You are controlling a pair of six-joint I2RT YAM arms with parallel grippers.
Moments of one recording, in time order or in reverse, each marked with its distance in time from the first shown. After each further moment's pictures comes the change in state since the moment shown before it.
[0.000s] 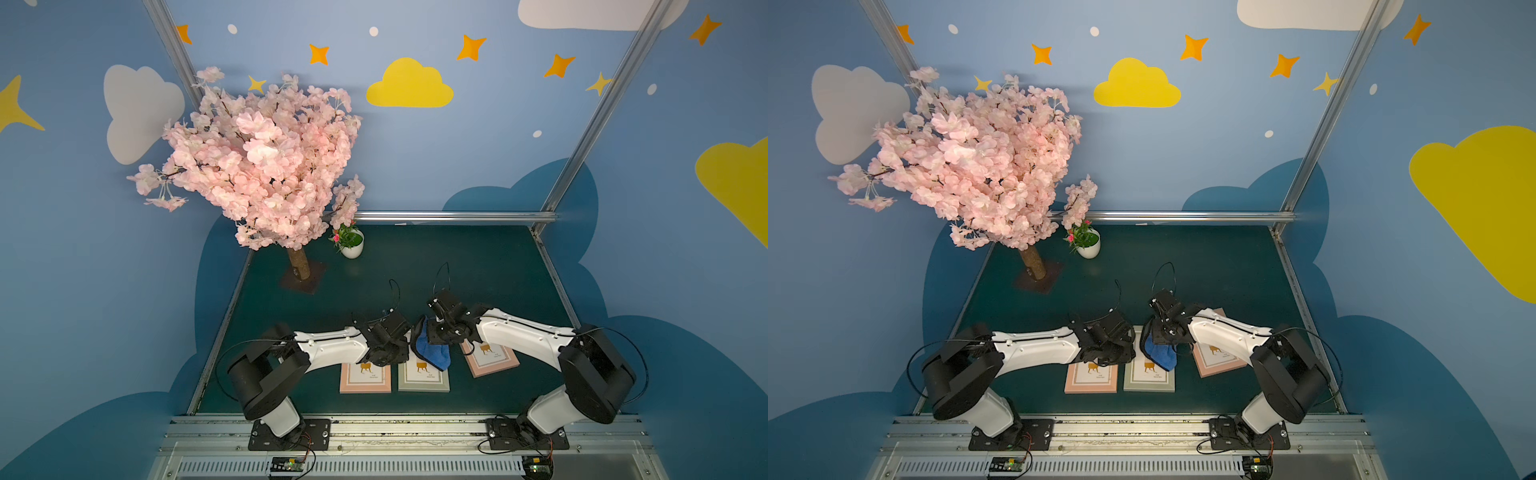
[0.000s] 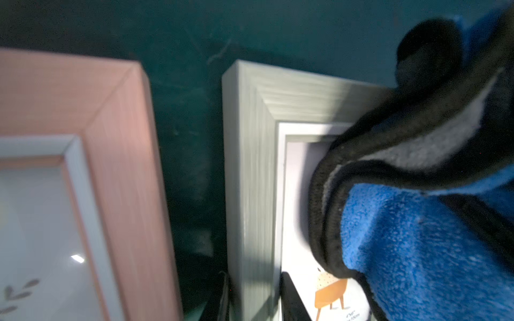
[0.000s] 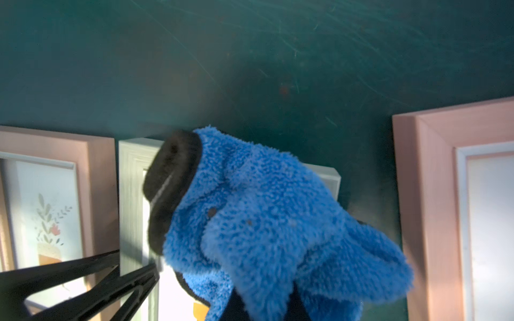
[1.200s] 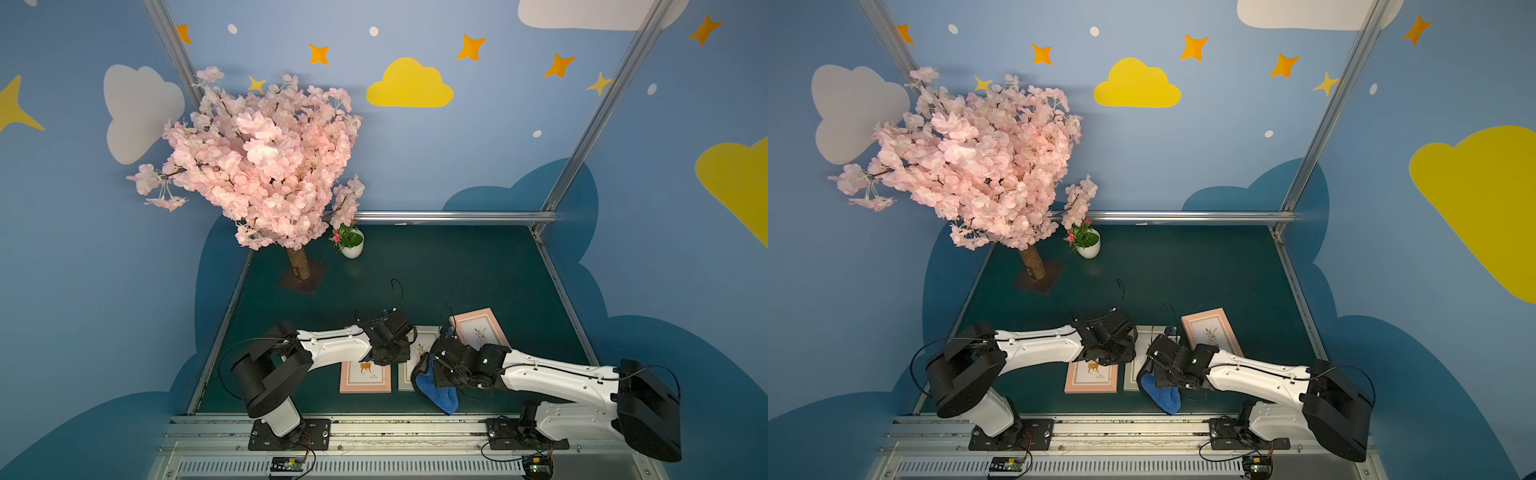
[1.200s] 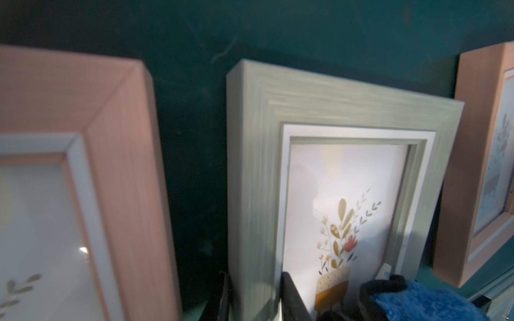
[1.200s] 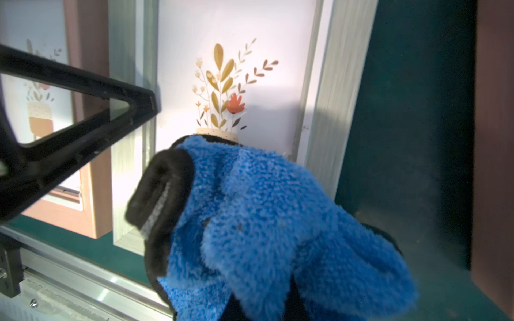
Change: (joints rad) left arm -0.004 0.013 0.021 -0.030 -0.011 -0.021; right arm 0.293 -0.283 -0.254 -0.053 0.042 0.288
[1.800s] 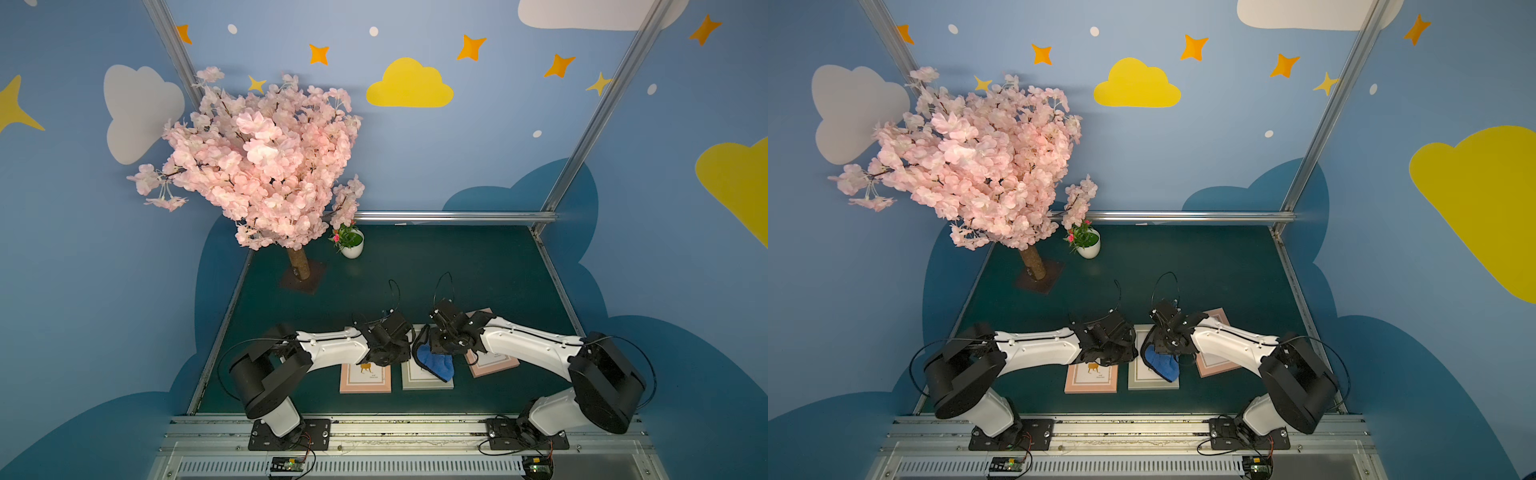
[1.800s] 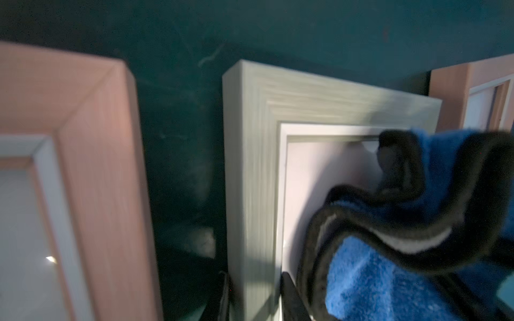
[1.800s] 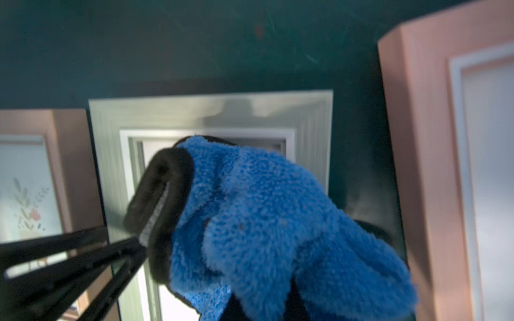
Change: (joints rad) left arm 0.001 -0.010 -0.047 0.104 0.023 -0.040; right arm -0.294 0.261 0.216 0.040 -0.042 -0.210
